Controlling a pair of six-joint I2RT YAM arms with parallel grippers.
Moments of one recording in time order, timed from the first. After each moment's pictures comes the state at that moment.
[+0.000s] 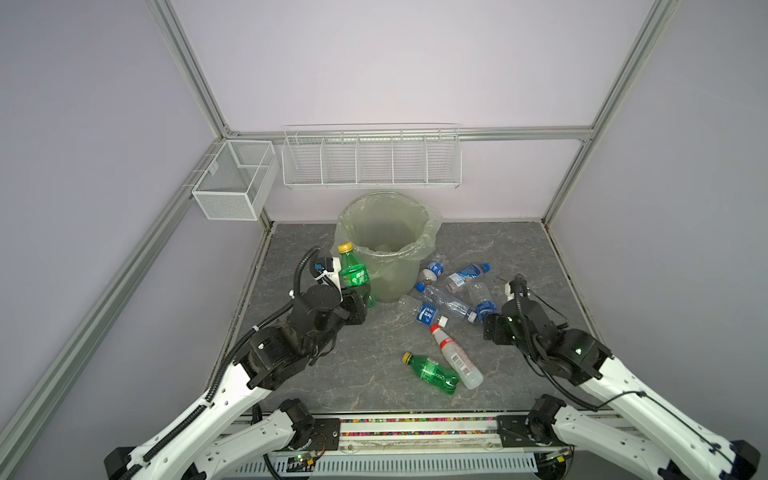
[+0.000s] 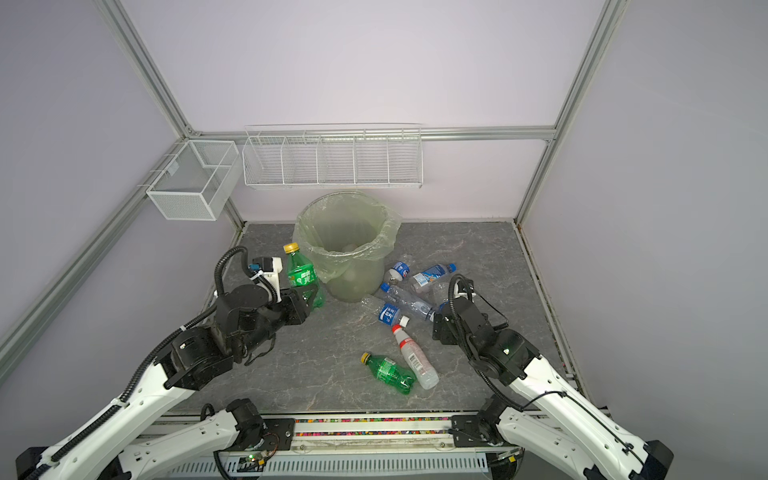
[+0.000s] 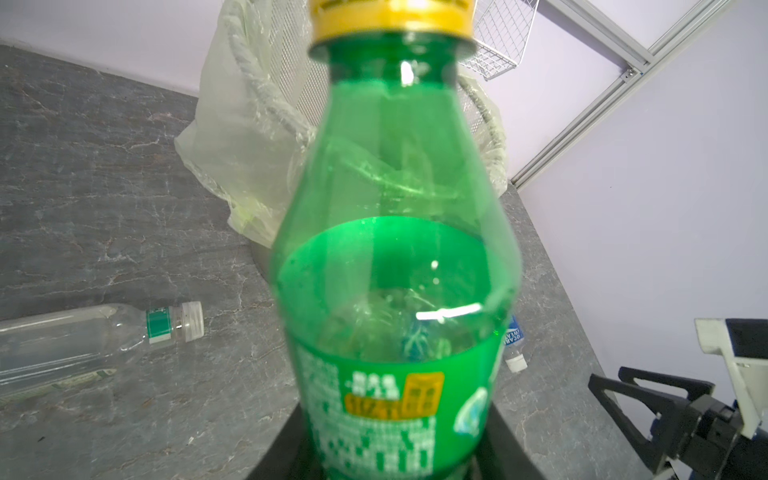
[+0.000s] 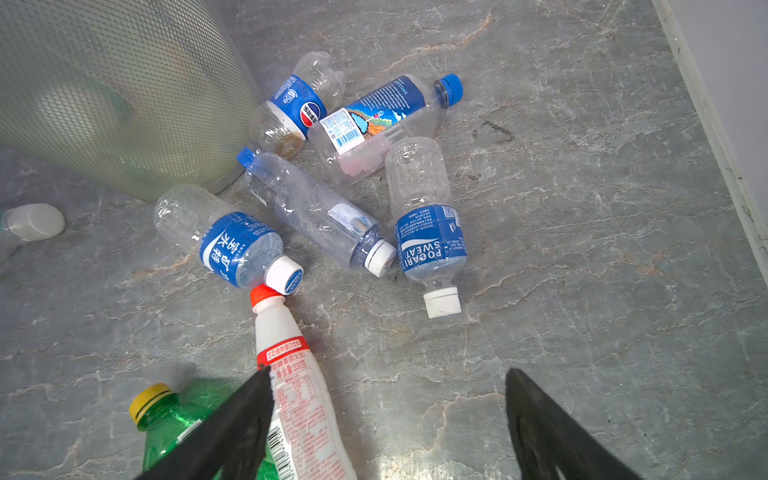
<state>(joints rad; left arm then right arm) -0.85 0.87 1.06 -0.64 -0.34 -0.67 0.74 0.84 0.85 -0.88 0.43 0.59</state>
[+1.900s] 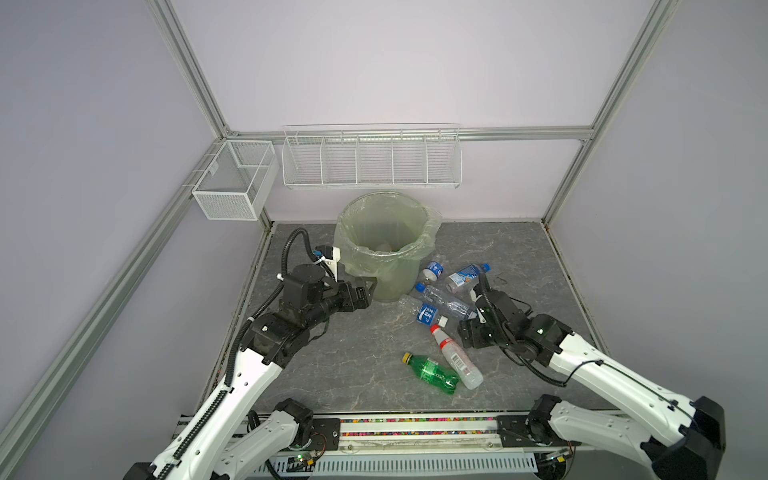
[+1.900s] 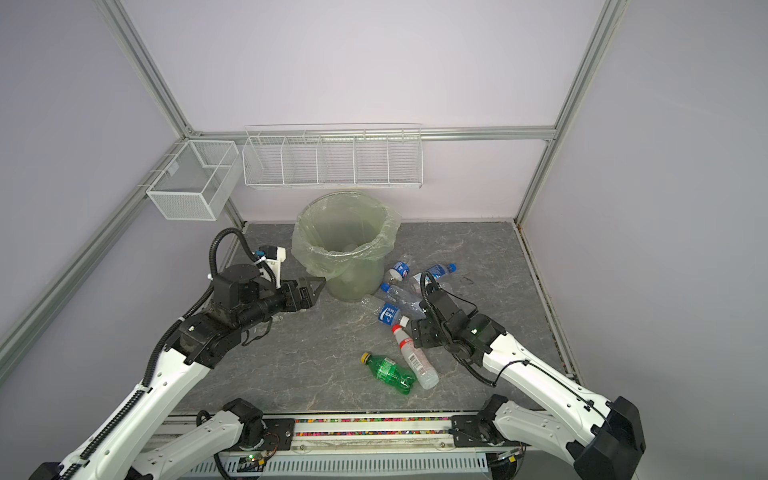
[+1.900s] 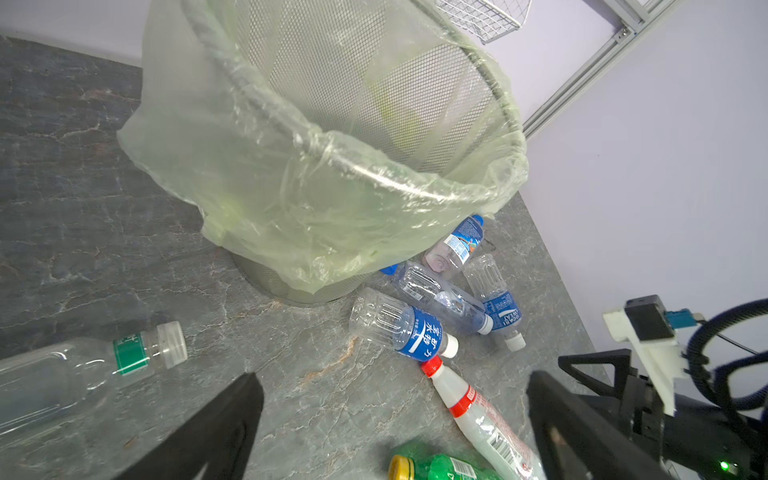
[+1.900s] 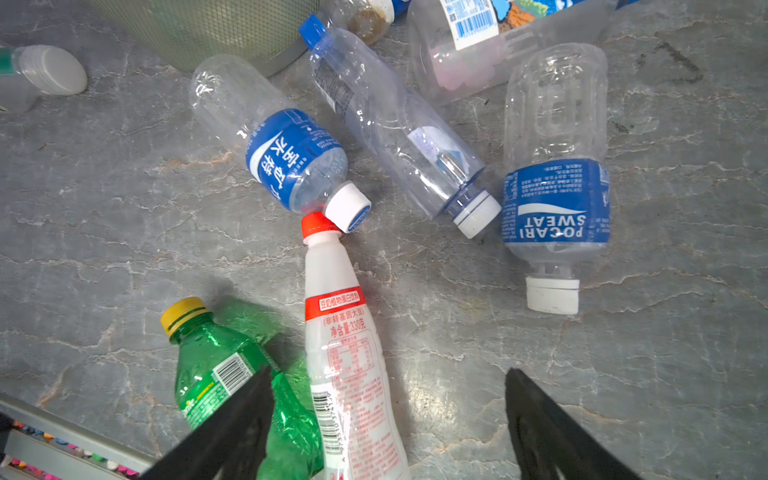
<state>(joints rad) -0.53 0.89 0.95 -0.54 0.11 -0.52 0.76 1.04 0.84 -0.79 0.18 0.49</state>
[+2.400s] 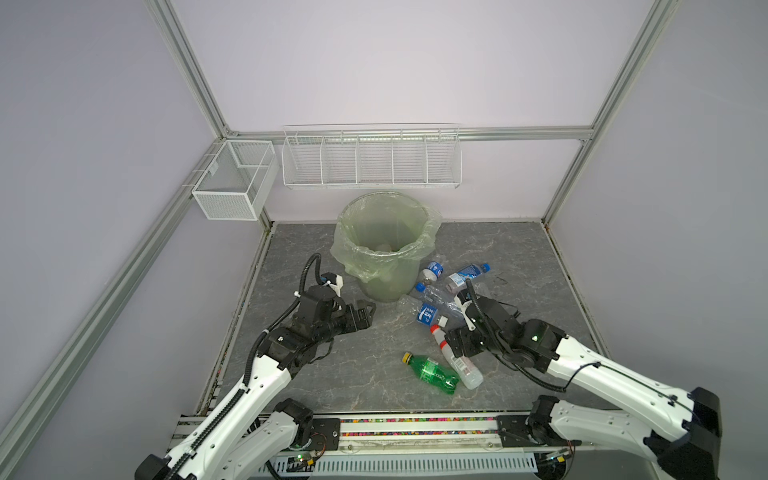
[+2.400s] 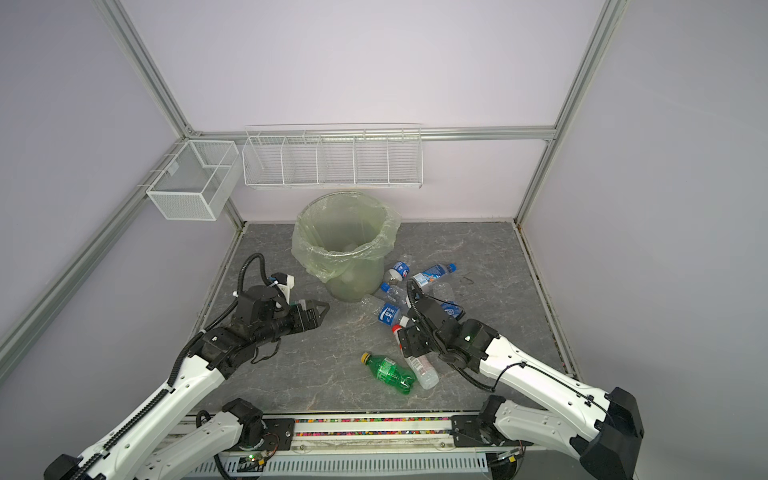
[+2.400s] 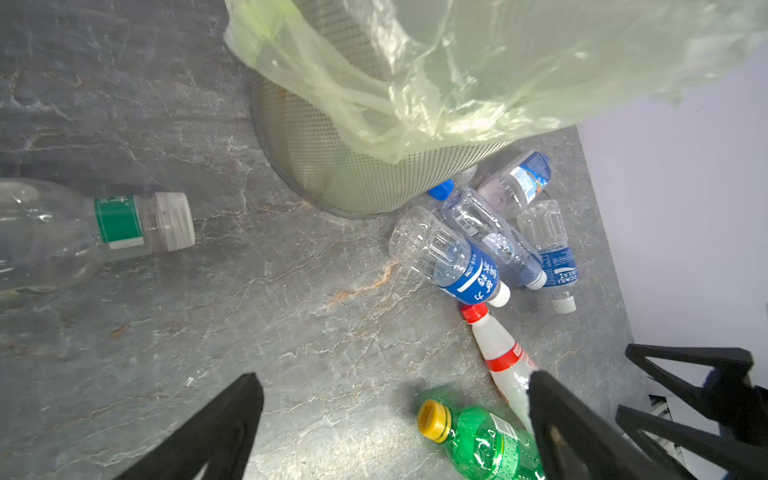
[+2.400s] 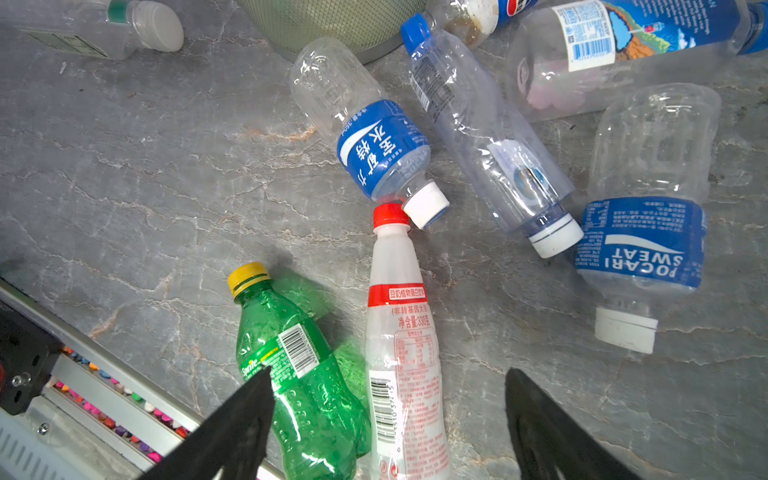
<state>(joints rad) -0.53 0.90 0.74 -0.52 0.12 -0.63 0.90 1.05 0.85 -0.75 0.16 0.45</state>
